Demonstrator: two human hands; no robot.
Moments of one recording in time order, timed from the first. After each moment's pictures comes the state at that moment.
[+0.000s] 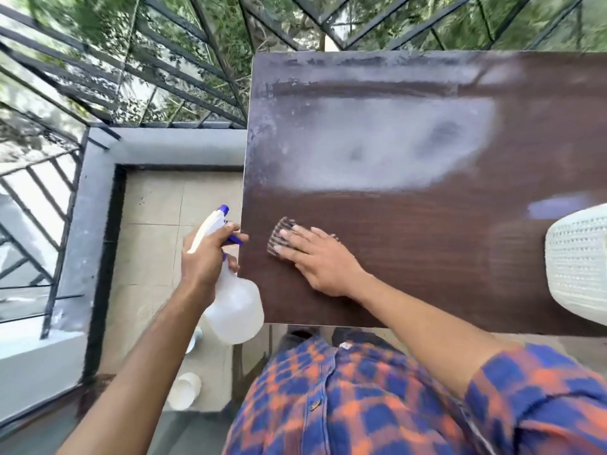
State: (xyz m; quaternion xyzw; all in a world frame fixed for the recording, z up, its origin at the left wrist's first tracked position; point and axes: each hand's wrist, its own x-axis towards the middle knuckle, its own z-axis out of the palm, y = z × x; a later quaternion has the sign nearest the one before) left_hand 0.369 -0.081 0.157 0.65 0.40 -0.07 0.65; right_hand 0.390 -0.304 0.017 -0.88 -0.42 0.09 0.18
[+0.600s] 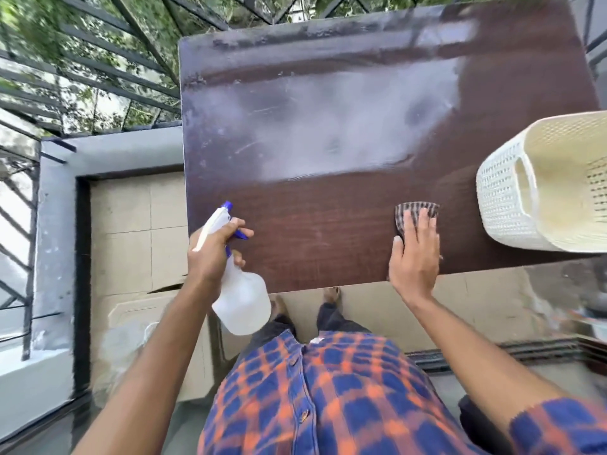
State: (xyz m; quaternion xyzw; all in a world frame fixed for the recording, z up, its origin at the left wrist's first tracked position) left_hand 0.332 -0.177 0.153 0.66 0.34 -0.13 0.65; right_hand 0.280 -0.514 0.019 -0.97 0.17 0.00 0.19
